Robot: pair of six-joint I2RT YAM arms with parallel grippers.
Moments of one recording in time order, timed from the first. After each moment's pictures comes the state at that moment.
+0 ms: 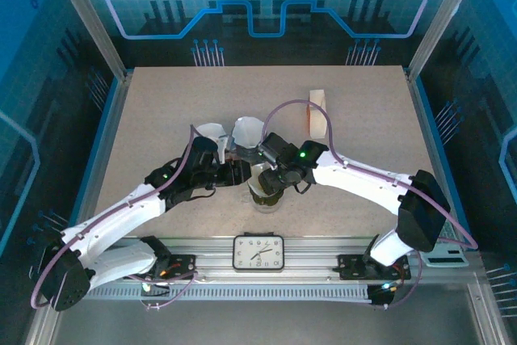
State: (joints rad) left arm -0.64 1.06 0.74 -0.33 0.25 -0.77; right arm 0.91 1.56 1.22 -0.87 0.14 0.38
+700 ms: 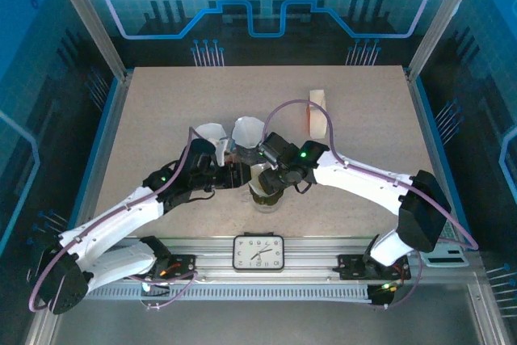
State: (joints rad) left arm -0.64 1.03 0.72 -0.31 0.30 -0.77; right arm 0.91 1.55 1.22 -0.86 0.14 0.38
